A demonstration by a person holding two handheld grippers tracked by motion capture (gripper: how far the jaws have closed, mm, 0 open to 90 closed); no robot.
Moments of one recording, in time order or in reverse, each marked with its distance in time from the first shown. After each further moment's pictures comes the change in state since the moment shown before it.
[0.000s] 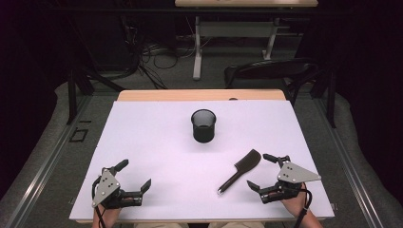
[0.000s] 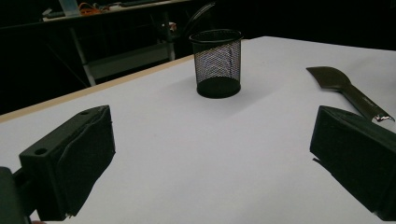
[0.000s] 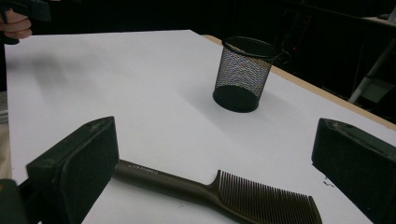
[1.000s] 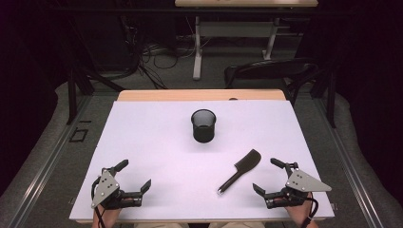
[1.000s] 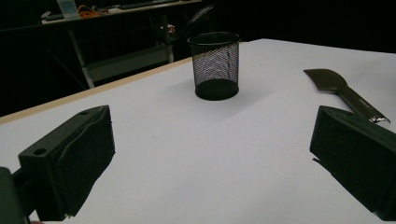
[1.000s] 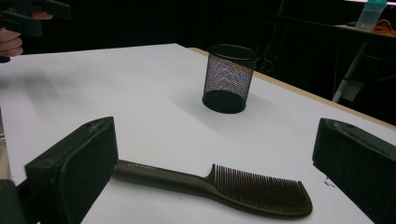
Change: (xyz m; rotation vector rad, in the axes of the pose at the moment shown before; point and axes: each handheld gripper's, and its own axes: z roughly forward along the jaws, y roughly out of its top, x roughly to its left) left arm -0.001 0.000 -0.001 -0.011 -0.010 0.001; right arm 0.008 -0.014 -0.019 -0.070 -0.071 0.053
